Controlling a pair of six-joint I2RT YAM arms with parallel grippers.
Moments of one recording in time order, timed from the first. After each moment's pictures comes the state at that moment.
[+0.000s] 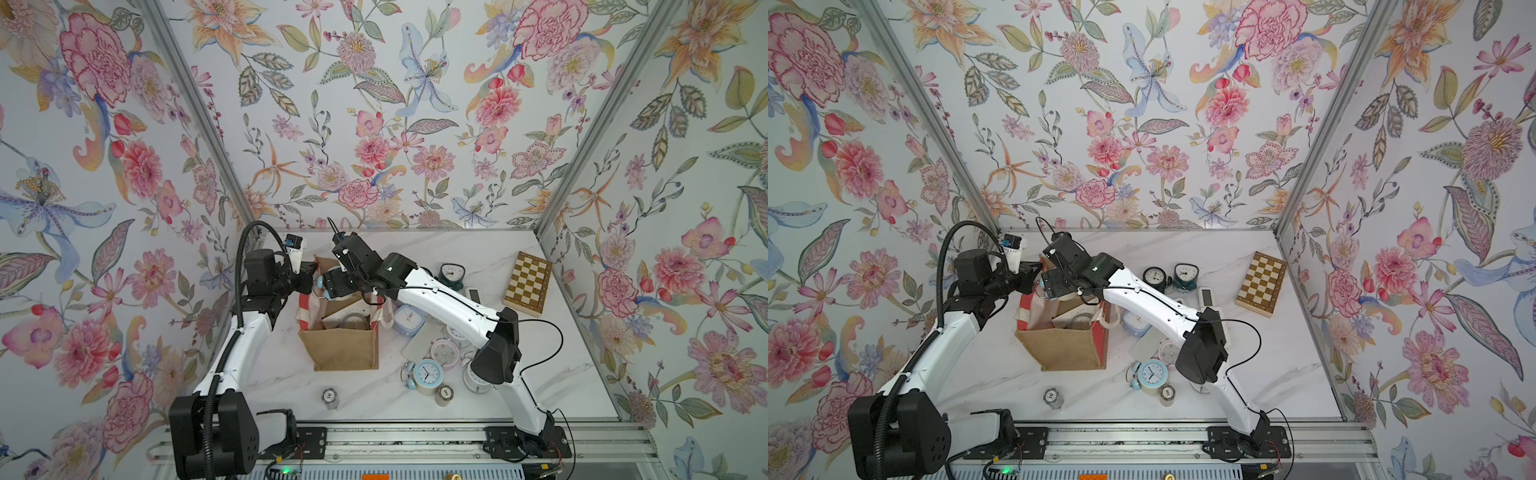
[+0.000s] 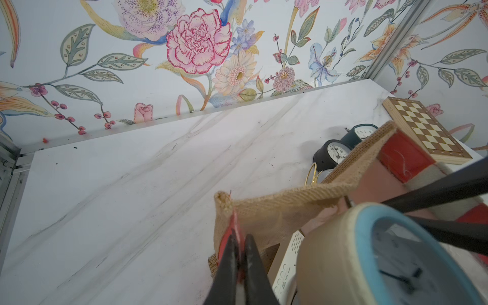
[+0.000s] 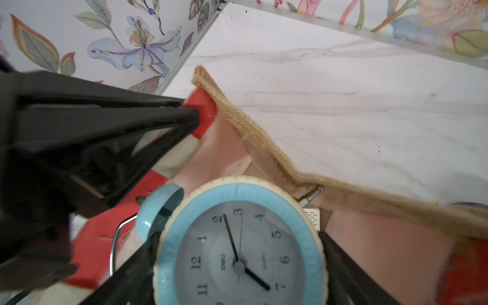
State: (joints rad) left arm 0.05 1.25 0.92 -0.15 0.50 0.12; right arm 1.03 2.24 2.32 -0.86 0.14 0.43
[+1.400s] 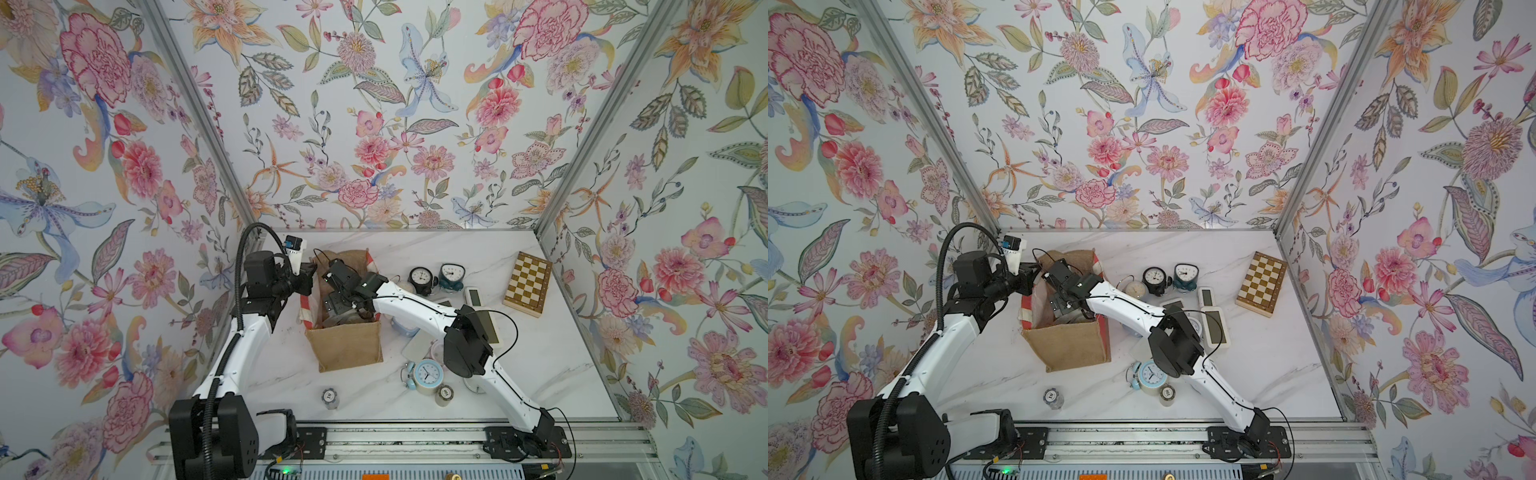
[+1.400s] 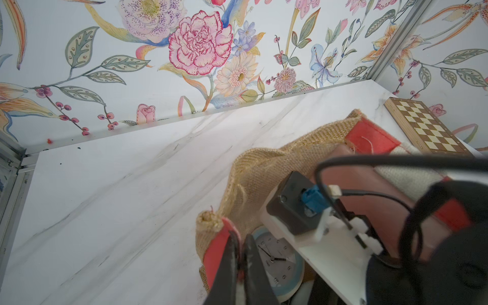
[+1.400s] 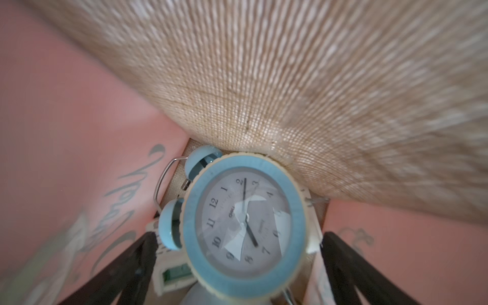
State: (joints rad) left arm 0.05 1.24 0.91 -0.14 0.49 0.12; right arm 1.02 2.43 2.31 -0.82 0.24 0.38
